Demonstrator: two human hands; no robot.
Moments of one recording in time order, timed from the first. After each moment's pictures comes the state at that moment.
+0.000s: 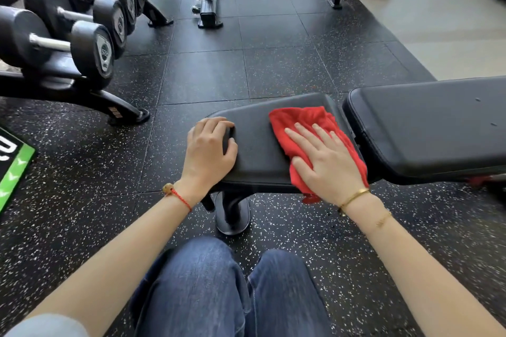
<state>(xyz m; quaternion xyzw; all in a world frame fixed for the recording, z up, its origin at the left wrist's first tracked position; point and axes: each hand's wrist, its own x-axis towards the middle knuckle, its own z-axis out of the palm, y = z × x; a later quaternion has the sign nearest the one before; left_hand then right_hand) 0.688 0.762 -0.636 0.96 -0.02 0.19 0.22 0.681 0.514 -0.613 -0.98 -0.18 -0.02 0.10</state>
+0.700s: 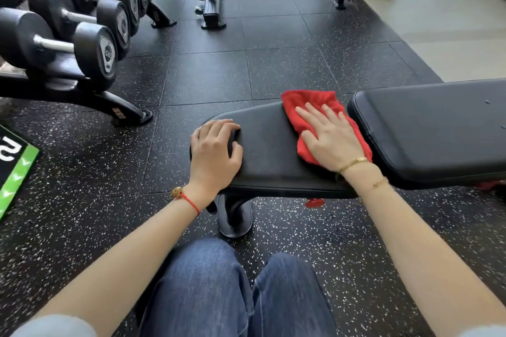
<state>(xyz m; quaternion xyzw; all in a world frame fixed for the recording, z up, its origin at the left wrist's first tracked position) 0.691 0.754 -0.643 0.95 -0.02 0.22 0.24 0.748 0.510 -0.614 -0.99 -0.14 0.00 0.10</state>
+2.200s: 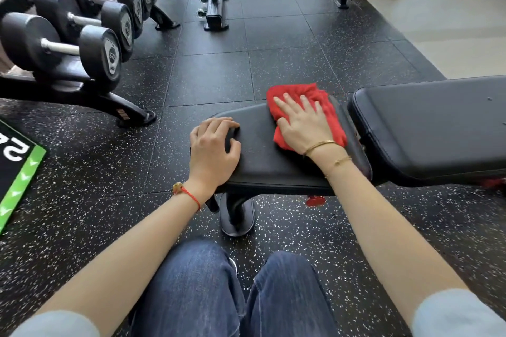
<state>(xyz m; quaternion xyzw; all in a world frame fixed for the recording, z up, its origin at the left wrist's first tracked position) 0.692 0.755 -0.641 0.94 -0.01 0.22 0.25 0.767 0.562 -0.612 -0.99 -0.13 0.01 0.10</state>
